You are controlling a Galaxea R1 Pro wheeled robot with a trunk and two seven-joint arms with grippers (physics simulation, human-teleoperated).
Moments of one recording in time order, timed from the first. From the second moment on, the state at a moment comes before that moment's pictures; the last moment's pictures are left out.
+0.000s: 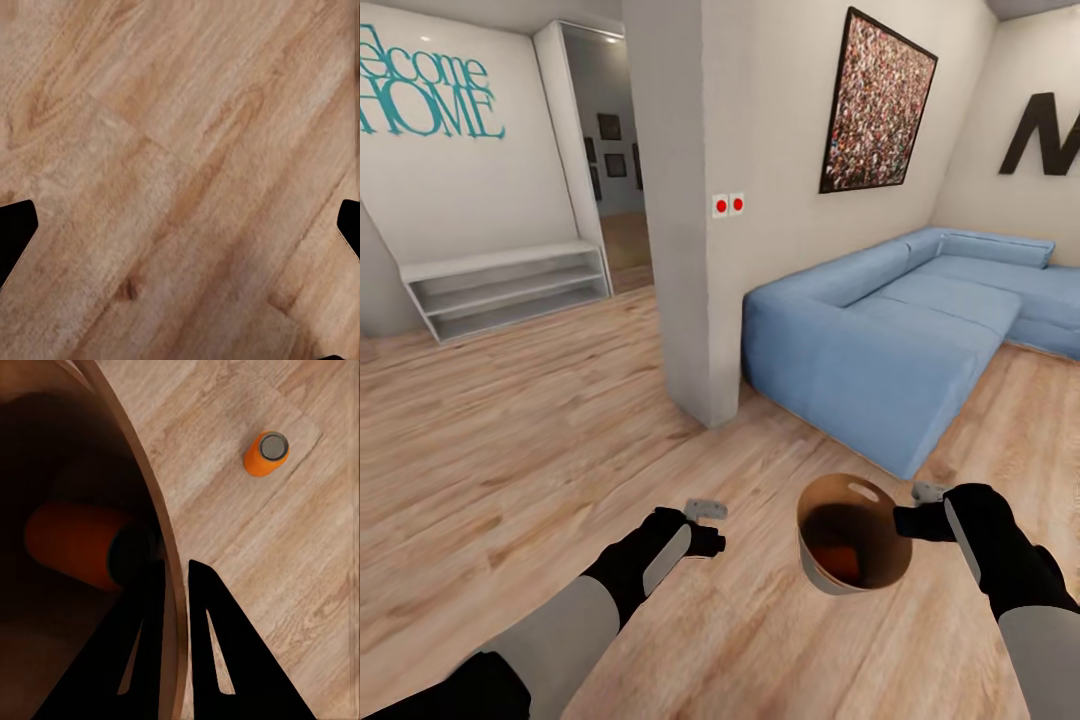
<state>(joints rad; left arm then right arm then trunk) -0.80 -0.17 -0.55 -0.56 0.56 0.63 0.23 -0.65 -0.25 -0.15 -1.01 0.11 1.04 0.33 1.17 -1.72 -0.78</state>
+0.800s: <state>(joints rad) -0.80 -0.17 -0.55 -0.56 0.56 0.63 0.23 -0.65 -0.25 -0.15 -1.01 0.11 1.04 0.33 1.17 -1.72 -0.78</state>
